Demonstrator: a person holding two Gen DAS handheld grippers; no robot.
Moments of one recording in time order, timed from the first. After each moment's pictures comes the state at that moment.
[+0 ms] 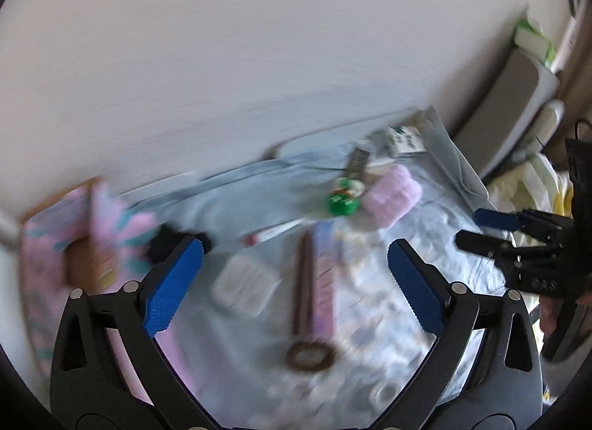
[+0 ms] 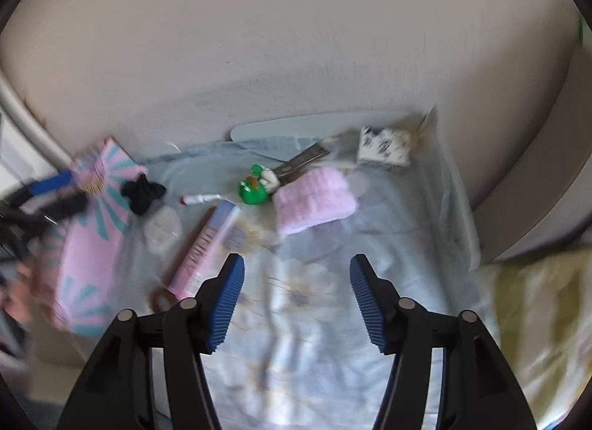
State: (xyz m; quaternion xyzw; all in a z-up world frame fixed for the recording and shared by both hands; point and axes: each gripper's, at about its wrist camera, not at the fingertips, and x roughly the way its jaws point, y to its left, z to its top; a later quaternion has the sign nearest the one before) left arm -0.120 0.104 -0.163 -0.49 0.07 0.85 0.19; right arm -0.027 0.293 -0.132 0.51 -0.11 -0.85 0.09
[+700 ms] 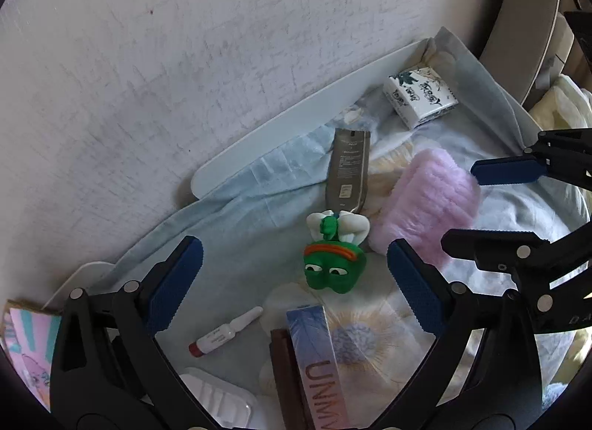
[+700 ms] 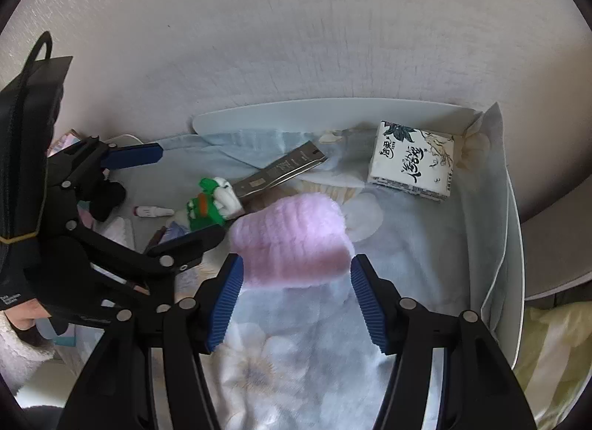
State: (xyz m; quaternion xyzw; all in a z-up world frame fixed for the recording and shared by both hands) left arm -0.186 0.174 -0.255 -0.50 0.19 0.82 0.22; right arm -0.109 0.298 -0.196 0.54 -0.04 -0.83 0.12
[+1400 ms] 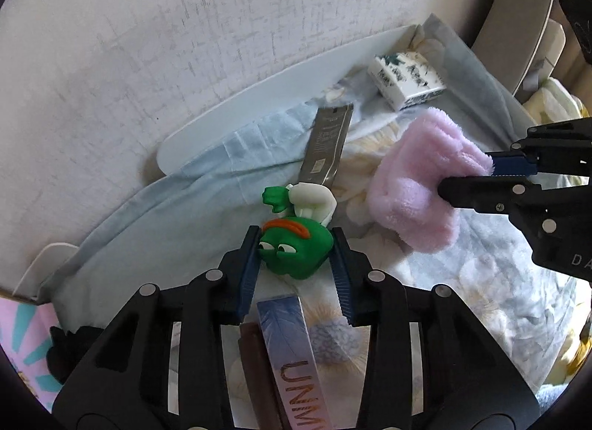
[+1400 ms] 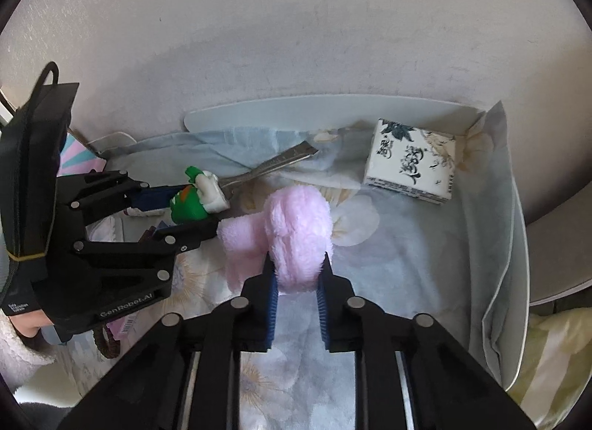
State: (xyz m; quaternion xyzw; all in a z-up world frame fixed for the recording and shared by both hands) left arm -0.180 0.165 -0.263 -0.50 0.15 0.82 0.25; right arm -0.098 0.308 -0.198 0.53 -0.04 -0.84 0.12
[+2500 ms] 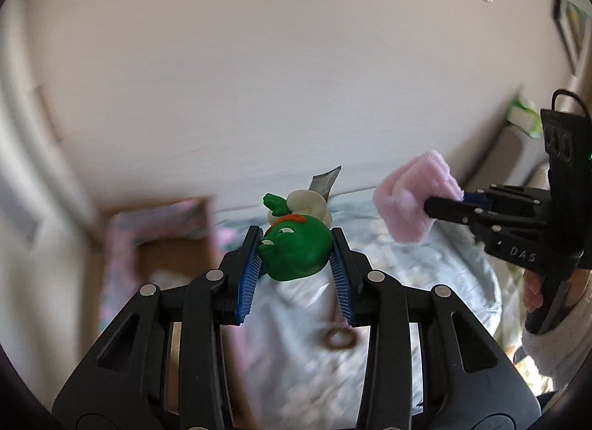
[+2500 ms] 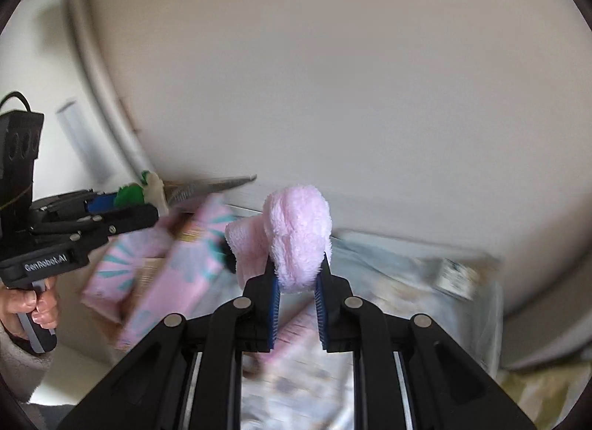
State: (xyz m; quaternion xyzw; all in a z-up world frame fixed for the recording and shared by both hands) left arm -0.037 -0.028 -0.052 -0.40 -0.02 0.91 0.09; right arm -0.034 0.177 -0.023 0.38 0.01 -0.89 0.25
